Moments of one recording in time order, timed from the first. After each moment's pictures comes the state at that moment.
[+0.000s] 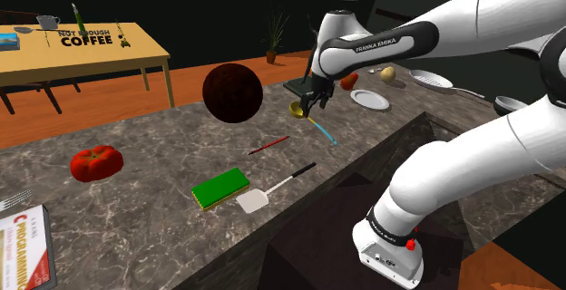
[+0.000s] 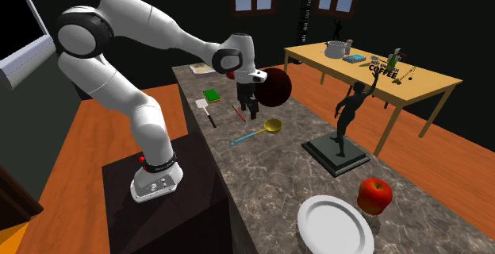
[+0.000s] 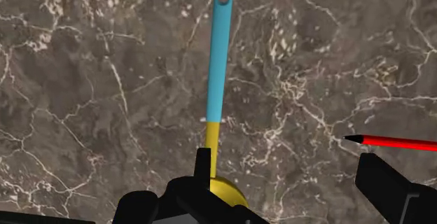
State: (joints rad) arm -0.14 -0.47 -0.08 -2.58 -0.15 2.16 -0.01
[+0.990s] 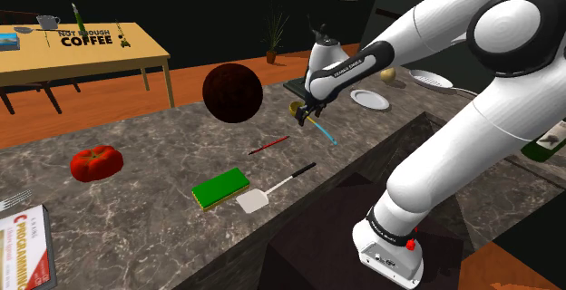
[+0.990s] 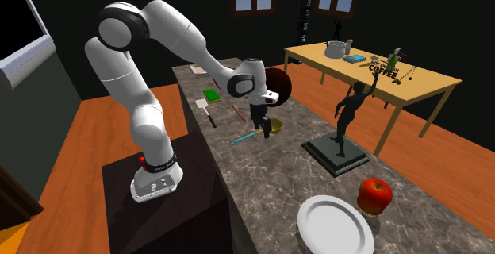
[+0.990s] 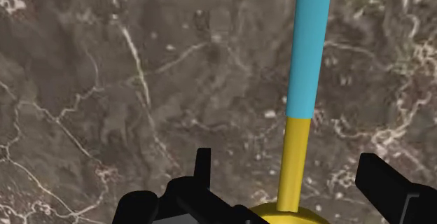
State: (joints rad) arm -0.21 -0.18 -0.11 -2.58 -0.27 2.49 0.05
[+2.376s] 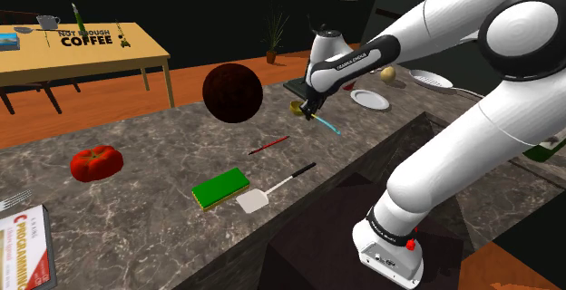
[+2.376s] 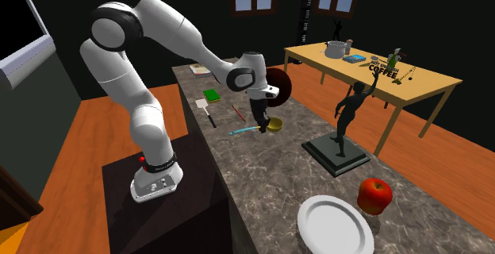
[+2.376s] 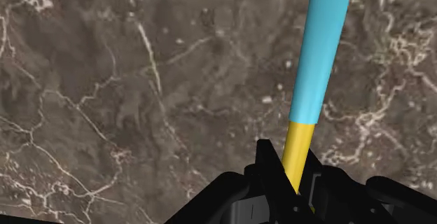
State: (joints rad) arm -0.21 -0.23 -0.11 -2.56 -0.26 2.41 0.04
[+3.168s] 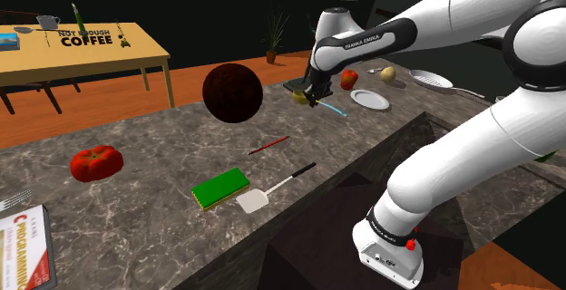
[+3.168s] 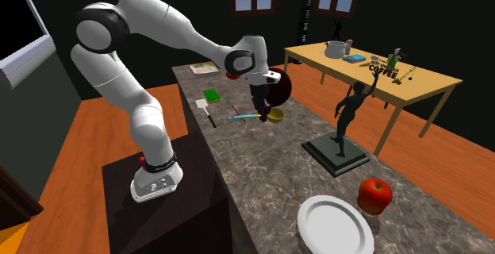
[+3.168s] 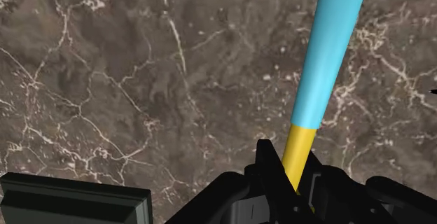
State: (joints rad) arm -0.20 -0.33 -0.10 -2.47 -0.23 2.23 0.00
